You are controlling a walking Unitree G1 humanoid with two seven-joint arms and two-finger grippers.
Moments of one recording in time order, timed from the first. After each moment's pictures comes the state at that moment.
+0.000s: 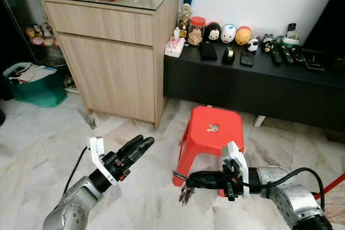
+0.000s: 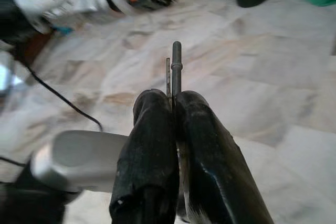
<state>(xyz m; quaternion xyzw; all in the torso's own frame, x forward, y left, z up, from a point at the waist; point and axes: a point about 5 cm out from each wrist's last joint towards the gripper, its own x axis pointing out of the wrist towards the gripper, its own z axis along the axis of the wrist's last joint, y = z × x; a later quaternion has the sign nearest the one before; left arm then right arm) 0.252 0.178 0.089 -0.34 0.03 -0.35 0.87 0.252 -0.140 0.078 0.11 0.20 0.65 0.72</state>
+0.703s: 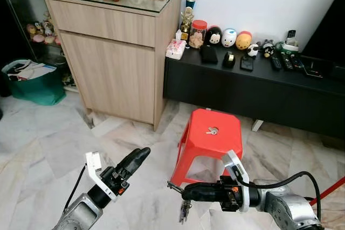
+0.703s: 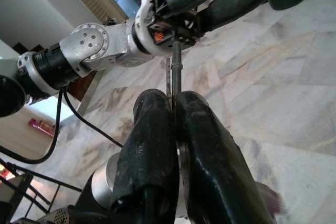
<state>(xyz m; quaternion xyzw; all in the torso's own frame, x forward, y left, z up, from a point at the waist) 0.227 0.180 0.073 -0.38 0.07 -0.33 0.86 0.234 -0.135 0.062 0.22 0.22 0.65 0.69</state>
